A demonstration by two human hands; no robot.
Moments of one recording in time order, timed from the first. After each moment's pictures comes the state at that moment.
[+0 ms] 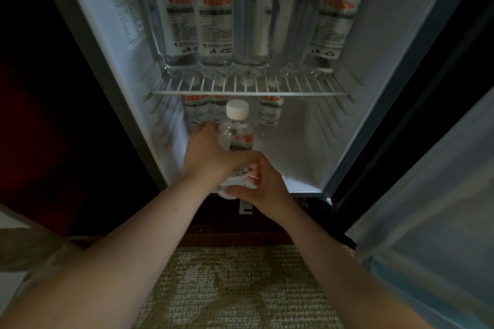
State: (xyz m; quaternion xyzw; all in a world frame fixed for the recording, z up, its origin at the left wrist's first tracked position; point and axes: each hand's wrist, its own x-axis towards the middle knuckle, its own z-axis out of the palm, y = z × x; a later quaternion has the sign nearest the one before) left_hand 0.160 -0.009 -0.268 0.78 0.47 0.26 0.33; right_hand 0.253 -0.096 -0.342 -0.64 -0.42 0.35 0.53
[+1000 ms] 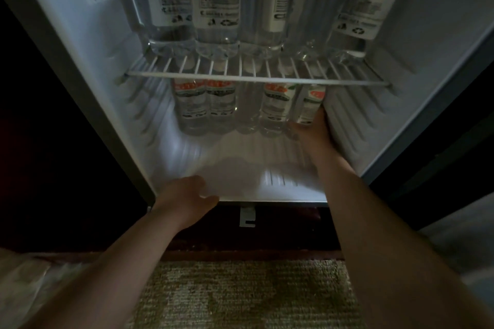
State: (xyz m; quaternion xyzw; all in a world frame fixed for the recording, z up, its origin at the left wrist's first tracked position) left_hand 0.130 0.027 -0.350 0.82 0.49 -0.06 0.27; right_hand 0.419 0.008 -0.396 -0.78 -0.27 0.17 0.54
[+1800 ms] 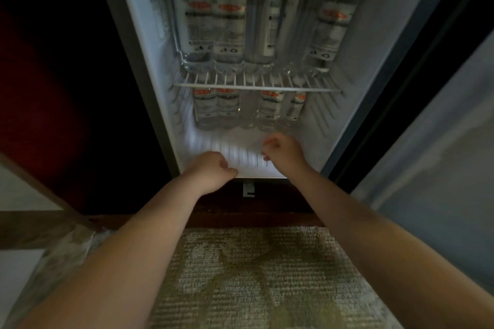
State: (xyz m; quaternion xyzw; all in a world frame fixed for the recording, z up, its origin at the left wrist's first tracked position) left_hand 0.107 -0.030 -0.264 0.81 0.46 -0.02 0.36; right_hand 0.274 -0.091 -0.302 -0.80 -0.35 0.25 0.41
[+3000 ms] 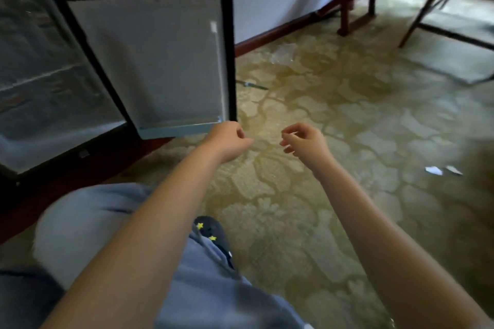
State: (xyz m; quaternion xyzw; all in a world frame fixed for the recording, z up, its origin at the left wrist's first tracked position) left_hand 0.095 -0.562 -0.114 0.94 0.10 -0.10 0.32; right_hand 0.139 -0.733 -0.165 -0.83 0.02 0.09 0.55
